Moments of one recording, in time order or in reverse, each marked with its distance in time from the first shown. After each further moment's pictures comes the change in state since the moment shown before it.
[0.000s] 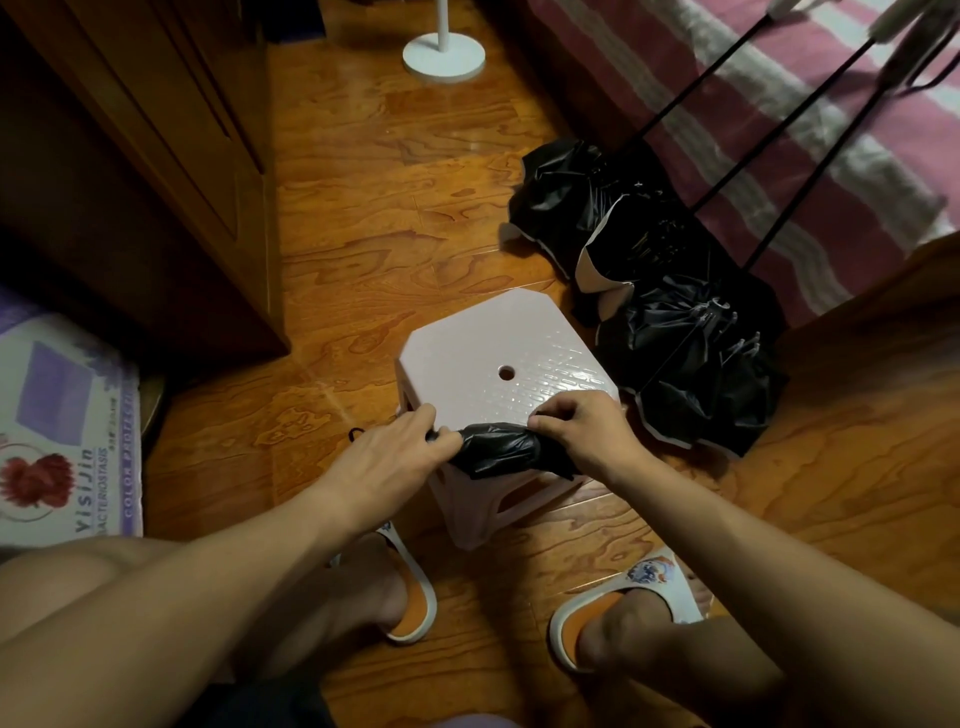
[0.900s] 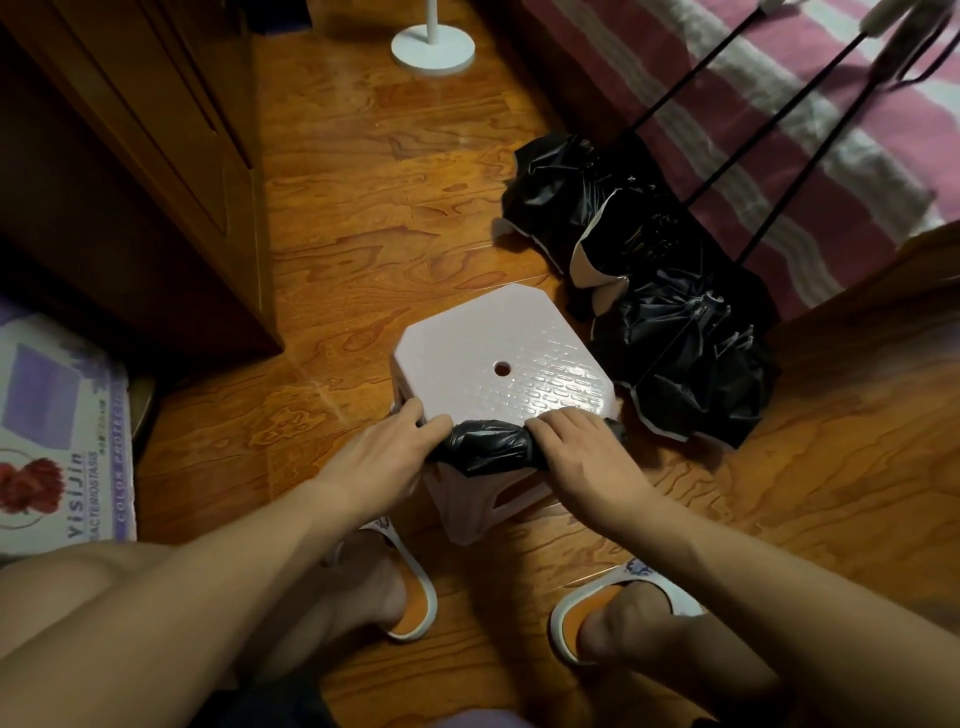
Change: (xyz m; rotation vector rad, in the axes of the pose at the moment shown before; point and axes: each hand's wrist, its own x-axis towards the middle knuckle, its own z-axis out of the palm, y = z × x) left_hand 0.006 -0.008 0.007 -0.178 -0.124 -0.151; right_hand -0.031 0.033 0.014 -0.824 0.022 -0.595
